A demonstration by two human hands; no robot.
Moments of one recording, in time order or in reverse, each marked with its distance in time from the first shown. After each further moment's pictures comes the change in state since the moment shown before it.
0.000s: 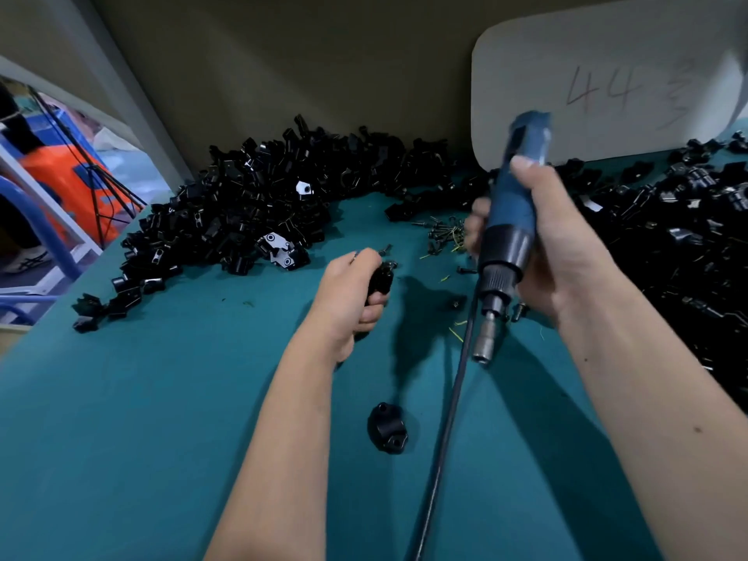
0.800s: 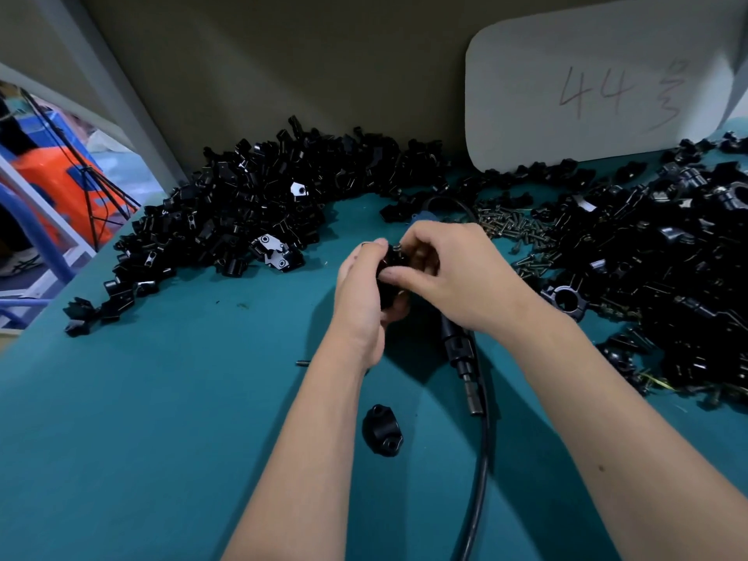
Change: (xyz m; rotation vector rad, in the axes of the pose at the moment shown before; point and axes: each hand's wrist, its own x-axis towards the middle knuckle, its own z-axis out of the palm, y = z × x) left_hand -0.006 -0.004 0.036 -0.257 0.088 0.123; right_hand -0.001 0.042 0.019 -1.376 -0.275 -0.561
